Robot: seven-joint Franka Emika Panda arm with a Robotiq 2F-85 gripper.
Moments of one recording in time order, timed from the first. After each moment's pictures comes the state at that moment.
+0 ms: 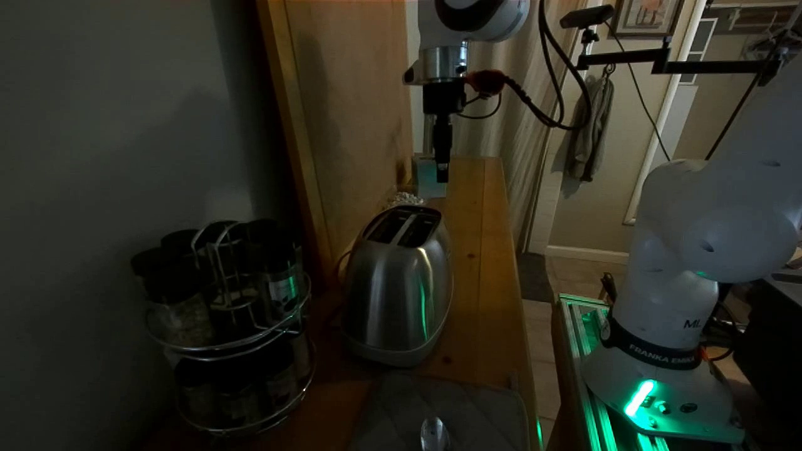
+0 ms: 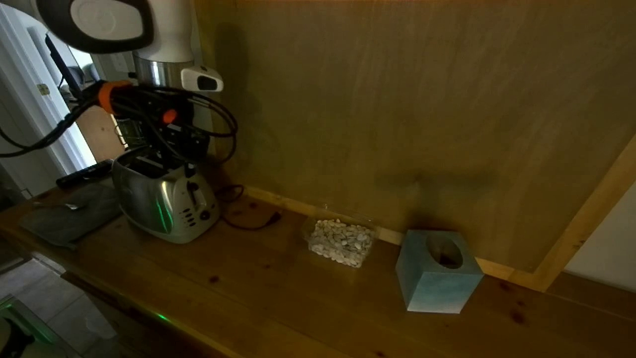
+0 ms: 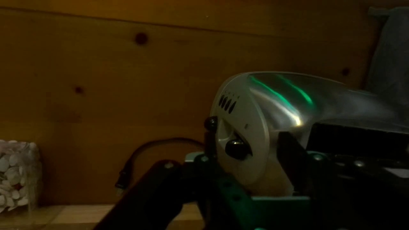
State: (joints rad) arm -0.11 -0.46 -0.21 -2.37 -0.01 1.84 -0.44
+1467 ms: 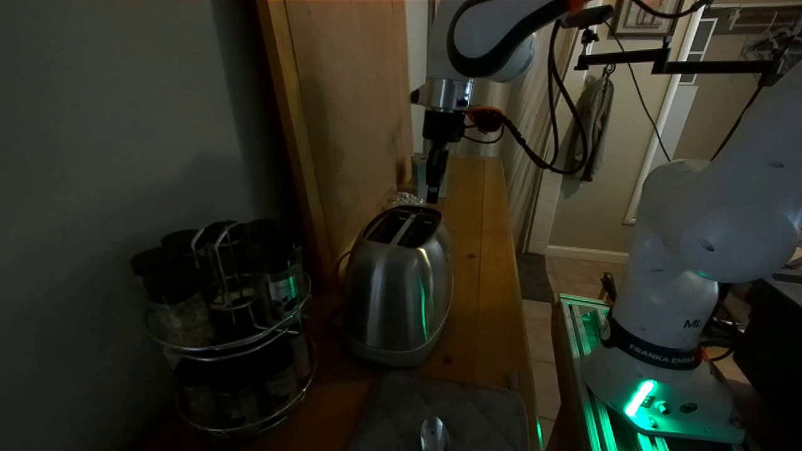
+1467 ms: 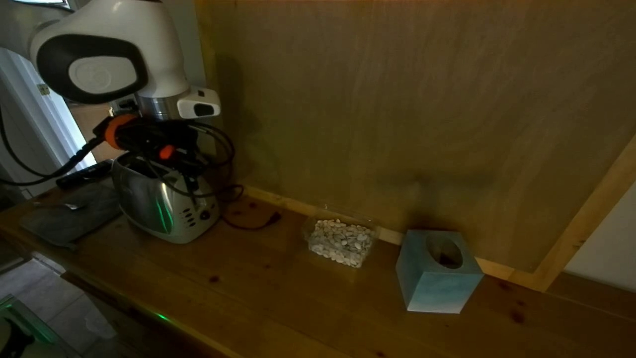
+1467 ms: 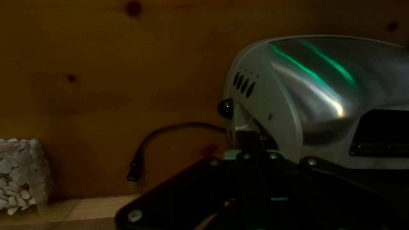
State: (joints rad) arm -0.11 -0.49 -0.22 -2.56 0.00 2.14 -0.36
